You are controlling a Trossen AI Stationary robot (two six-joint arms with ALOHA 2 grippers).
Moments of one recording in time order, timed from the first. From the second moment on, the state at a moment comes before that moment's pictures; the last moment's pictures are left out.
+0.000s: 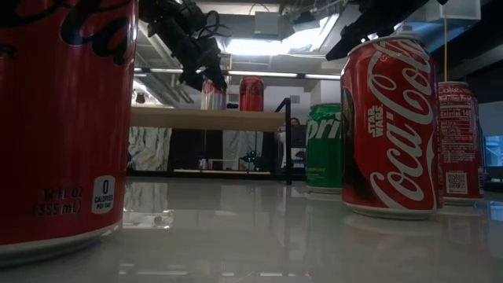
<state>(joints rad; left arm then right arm) 0.78 1.56 1.40 -0.52 0.10 0.11 -0.18 1.07 0.97 -0.53 -0.18 -0.19</state>
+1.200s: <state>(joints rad) 0.25 1.25 1.24 -0.48 0.21 -0.05 -0.18 1.07 0.97 -0.61 -0.35 -0.14</state>
